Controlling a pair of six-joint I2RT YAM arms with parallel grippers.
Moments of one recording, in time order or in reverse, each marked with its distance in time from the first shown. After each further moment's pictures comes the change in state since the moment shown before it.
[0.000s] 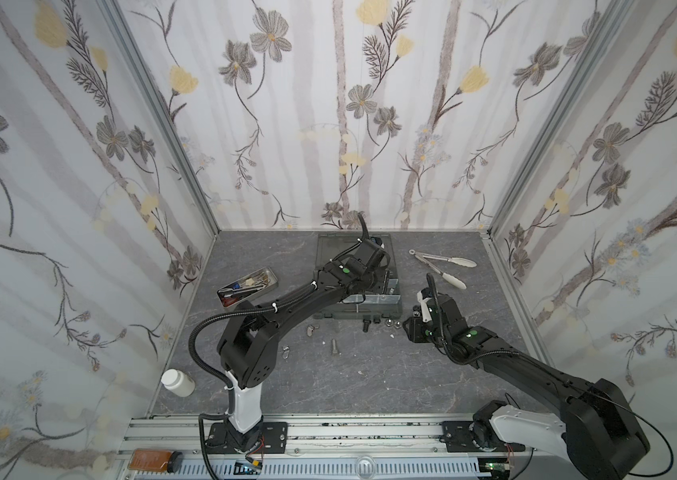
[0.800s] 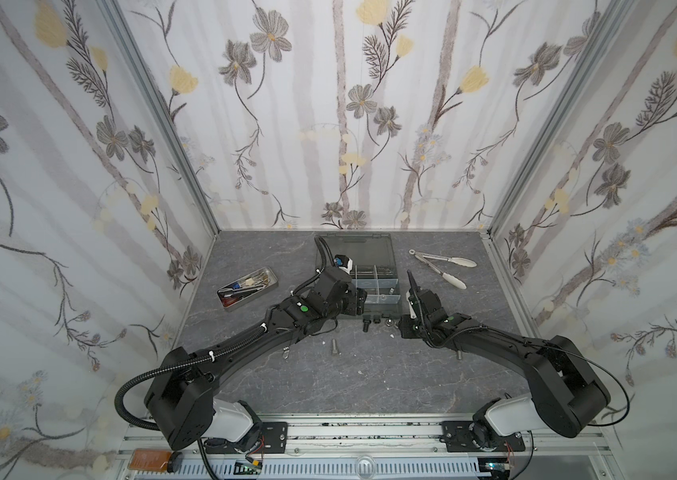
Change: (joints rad) left arm 0.003 -0.429 -0.490 0.202 -0.072 -0.069; right arm 0.016 0.277 0.115 0.024 0.065 -0.002
